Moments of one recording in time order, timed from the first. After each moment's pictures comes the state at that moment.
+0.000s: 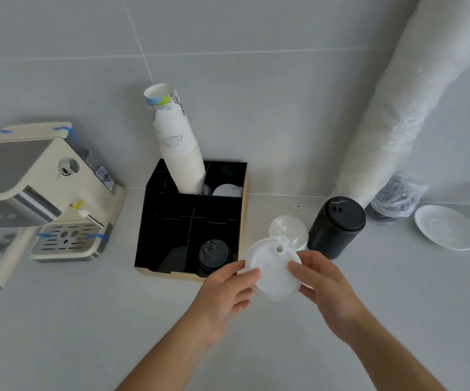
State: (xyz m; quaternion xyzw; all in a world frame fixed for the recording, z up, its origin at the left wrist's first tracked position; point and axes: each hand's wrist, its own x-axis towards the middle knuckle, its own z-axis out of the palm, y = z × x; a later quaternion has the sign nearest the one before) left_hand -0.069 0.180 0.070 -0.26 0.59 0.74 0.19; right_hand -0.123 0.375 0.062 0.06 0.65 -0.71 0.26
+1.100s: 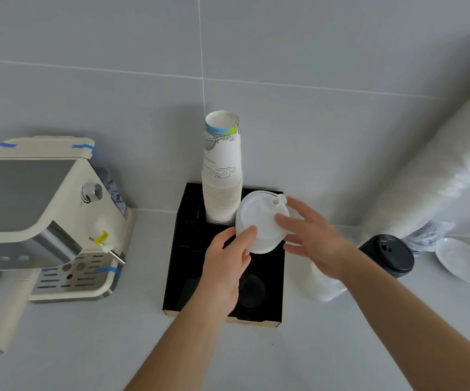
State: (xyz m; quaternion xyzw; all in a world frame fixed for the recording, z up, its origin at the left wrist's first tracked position) left_hand -0.155 0.055 0.107 -0.27 0.50 0.82 0.05; right_hand -0.225 0.210 0.142 0.03 0.74 -0.63 0.25
